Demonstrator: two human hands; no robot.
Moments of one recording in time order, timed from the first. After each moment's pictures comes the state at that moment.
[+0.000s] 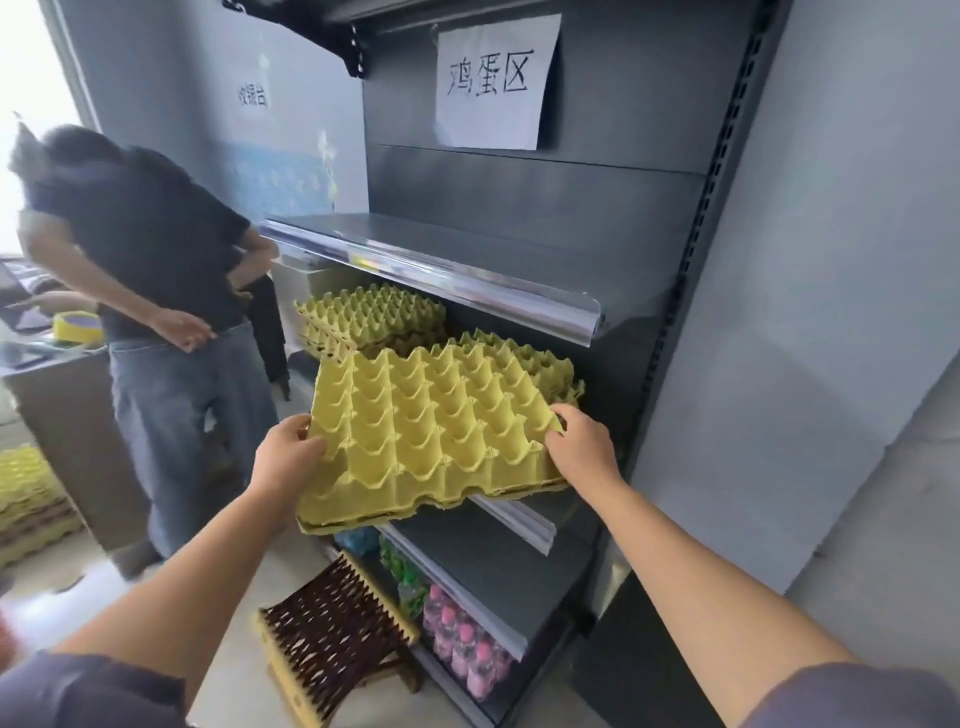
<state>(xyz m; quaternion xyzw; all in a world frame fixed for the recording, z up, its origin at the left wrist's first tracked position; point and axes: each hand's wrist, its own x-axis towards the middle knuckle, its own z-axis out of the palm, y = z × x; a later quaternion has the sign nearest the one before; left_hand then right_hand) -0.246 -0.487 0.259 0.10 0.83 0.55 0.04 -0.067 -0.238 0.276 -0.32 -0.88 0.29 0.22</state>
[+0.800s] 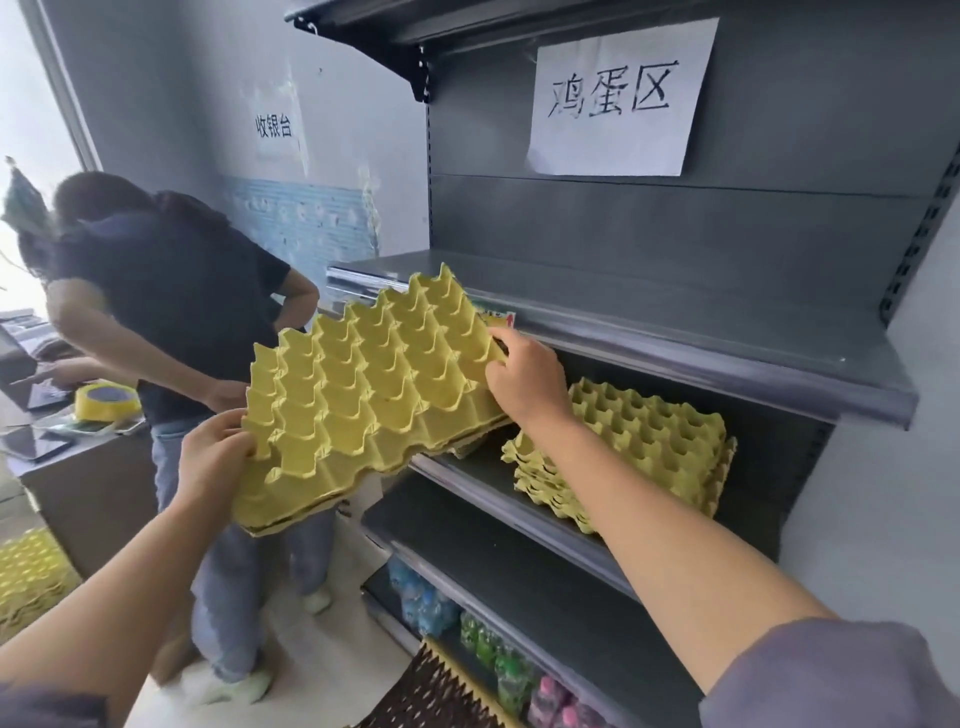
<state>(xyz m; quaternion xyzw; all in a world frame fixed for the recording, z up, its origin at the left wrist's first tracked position) -0.564 -0.610 0.296 0.10 0.74 0.66 0.00 -0.396 -0.367 0.365 -0.22 -0.88 0.23 0.34</state>
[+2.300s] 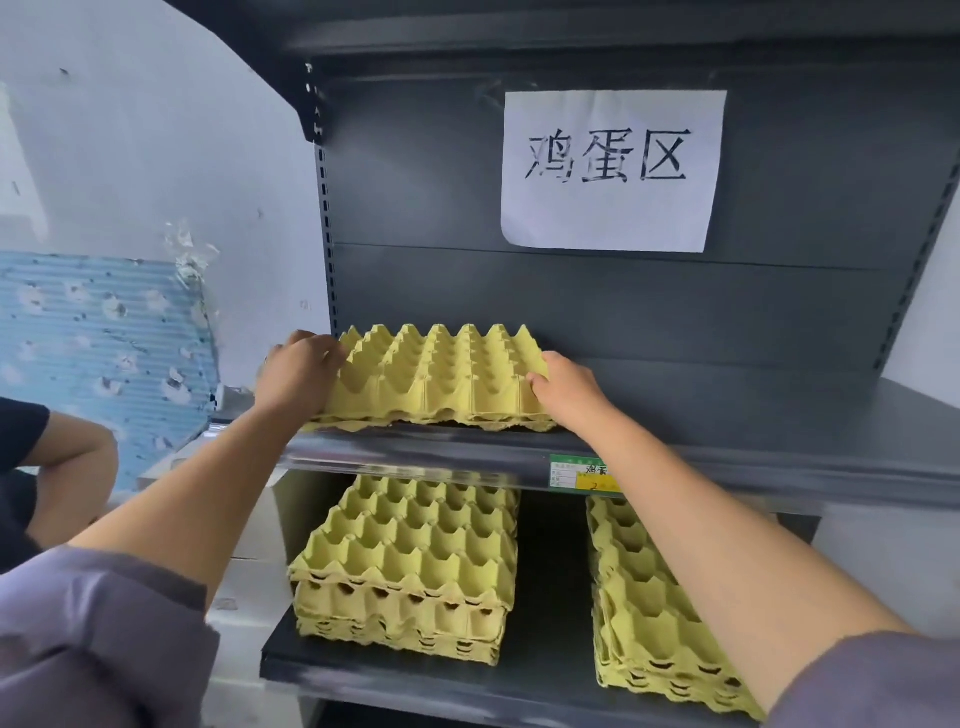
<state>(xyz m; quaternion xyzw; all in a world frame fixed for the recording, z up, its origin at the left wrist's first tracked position) -0.919 -0.299 0.418 0.50 0.78 0.36 -0.09 -0.649 -0.211 0.420 -0.54 -0.78 0.15 0.27</state>
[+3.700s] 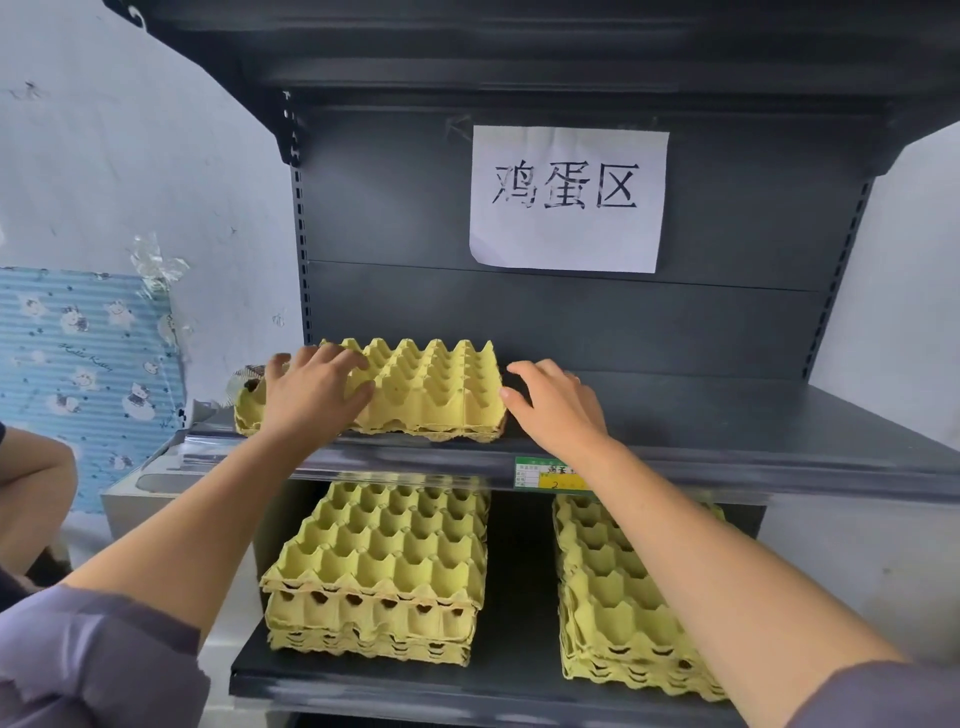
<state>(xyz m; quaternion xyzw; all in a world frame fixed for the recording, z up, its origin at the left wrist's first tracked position) -0.867 -0.323 0.419 0.60 0.73 0.24 -0.22 -0.613 -0.251 0.418 -0.49 -0.83 -0.06 0.28</state>
